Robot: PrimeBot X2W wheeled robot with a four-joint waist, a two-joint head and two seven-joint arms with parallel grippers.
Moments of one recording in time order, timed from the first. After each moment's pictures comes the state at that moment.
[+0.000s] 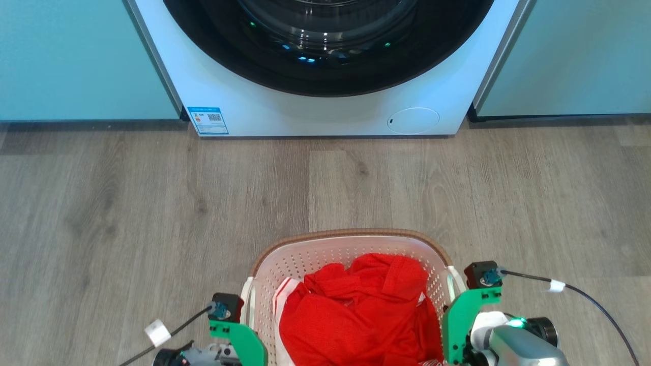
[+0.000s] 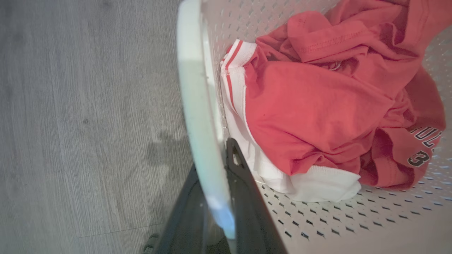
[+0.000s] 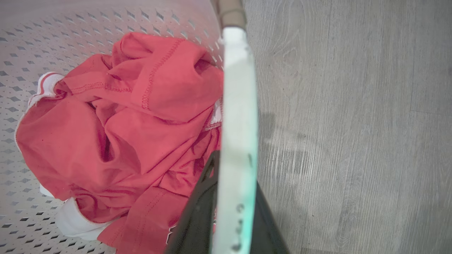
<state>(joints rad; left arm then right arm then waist) -0.43 0.03 -1.13 1.23 -0.99 -0.02 -0.14 -0.51 -0.06 0.85 1.24 0.86 0.13 -0.07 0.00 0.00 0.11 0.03</state>
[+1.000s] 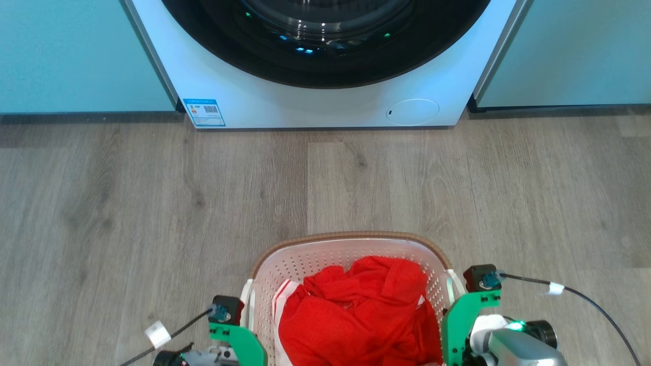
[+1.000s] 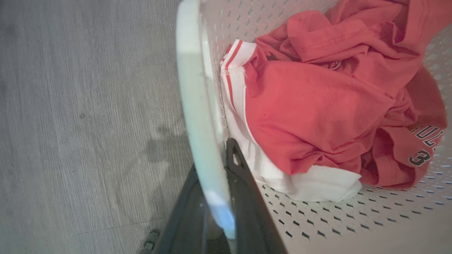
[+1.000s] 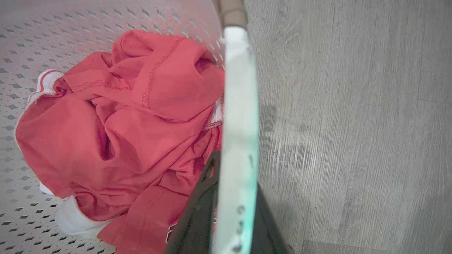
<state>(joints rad) -0.43 0.03 -1.19 1.24 -1.03 -0.02 -0.15 -0.52 -0.06 0.96 1.26 0.97 0.13 -0.09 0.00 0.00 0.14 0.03</state>
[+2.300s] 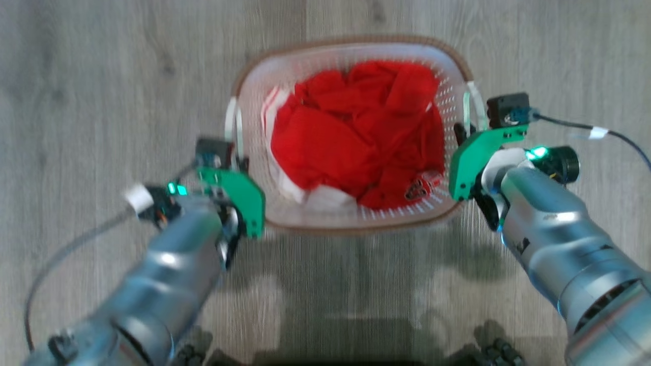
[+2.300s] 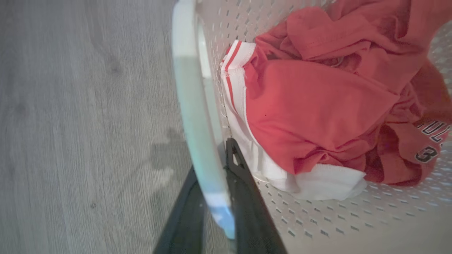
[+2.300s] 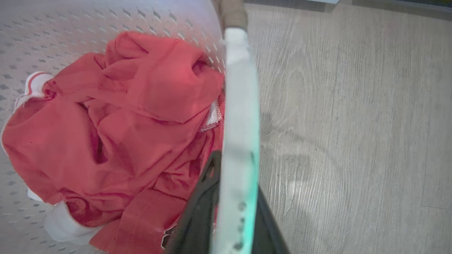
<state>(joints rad) -0.82 0.03 -1.12 1.18 -0.98 0.08 -0.25 -0.97 -0.07 0.90 1.31 0.89 0.13 -0.21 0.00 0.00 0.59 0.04</state>
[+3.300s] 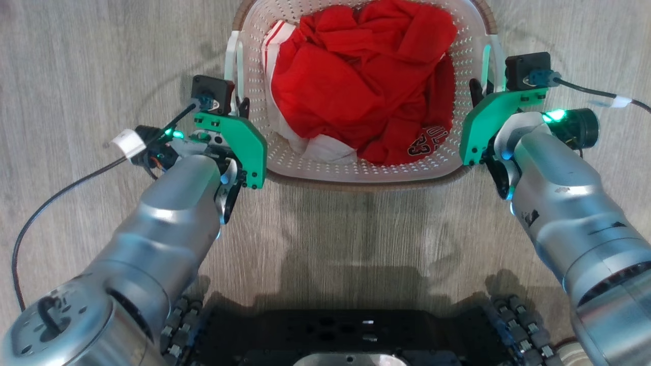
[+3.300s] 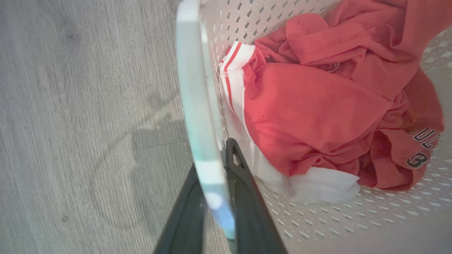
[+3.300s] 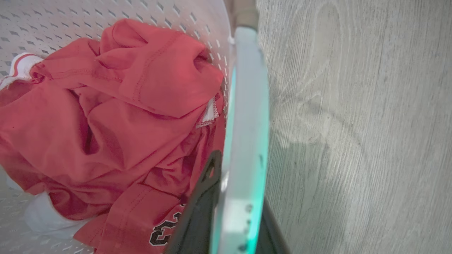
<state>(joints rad) -1.01 0.03 -1.16 1.20 -1.00 0.05 -0.23 -1.04 -0.07 0.60 1.30 0.59 0.13 -0.21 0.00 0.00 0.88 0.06</state>
